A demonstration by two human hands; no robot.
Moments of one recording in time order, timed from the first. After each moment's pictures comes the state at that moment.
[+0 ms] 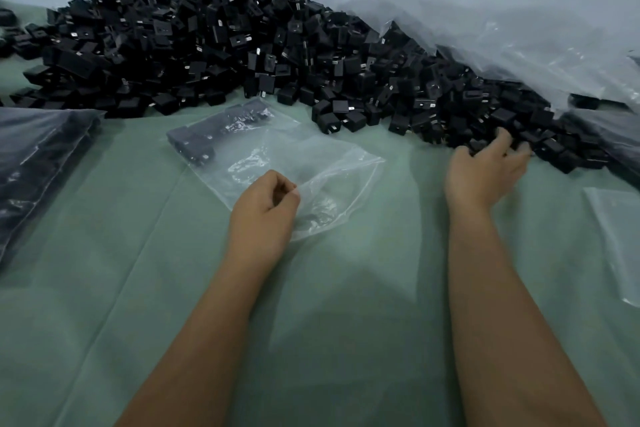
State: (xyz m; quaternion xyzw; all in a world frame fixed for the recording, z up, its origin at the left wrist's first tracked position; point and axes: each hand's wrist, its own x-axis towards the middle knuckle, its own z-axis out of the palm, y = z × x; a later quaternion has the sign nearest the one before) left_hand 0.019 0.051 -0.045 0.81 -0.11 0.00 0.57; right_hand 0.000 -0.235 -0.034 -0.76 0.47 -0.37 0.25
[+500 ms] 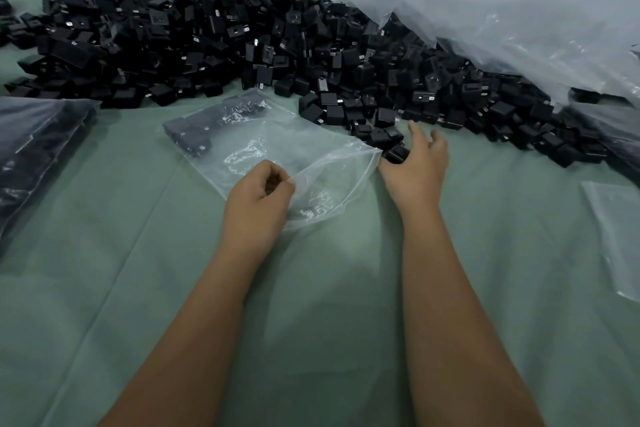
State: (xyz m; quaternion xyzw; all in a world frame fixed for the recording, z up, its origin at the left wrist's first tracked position) left_hand 0.022 0.051 -0.047 0.79 -0.10 0.00 0.60; right_hand 0.015 -0.175 -0.053 -0.86 0.32 -0.27 0.30
